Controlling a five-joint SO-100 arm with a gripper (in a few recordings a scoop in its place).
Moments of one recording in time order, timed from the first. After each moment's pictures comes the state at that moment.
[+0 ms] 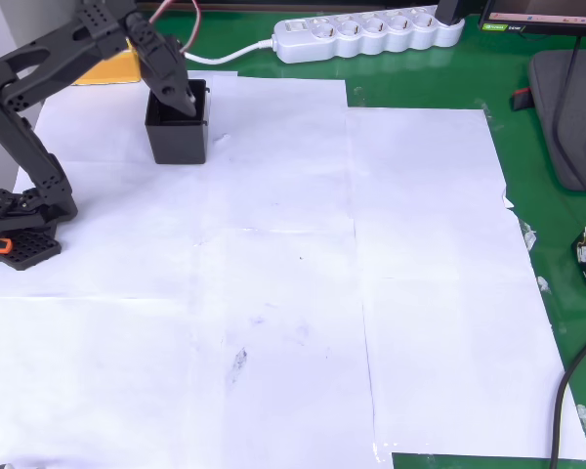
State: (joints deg) arm -19.6 76.0 86.2 74.0 -76.5
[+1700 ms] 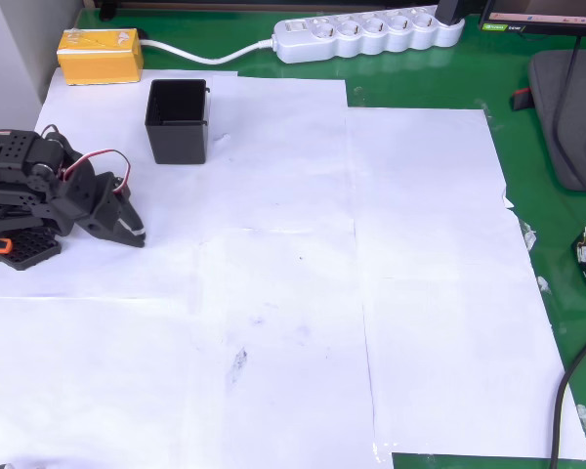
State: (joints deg) arm 6.9 -5.1 1.3 72.5 -93.3
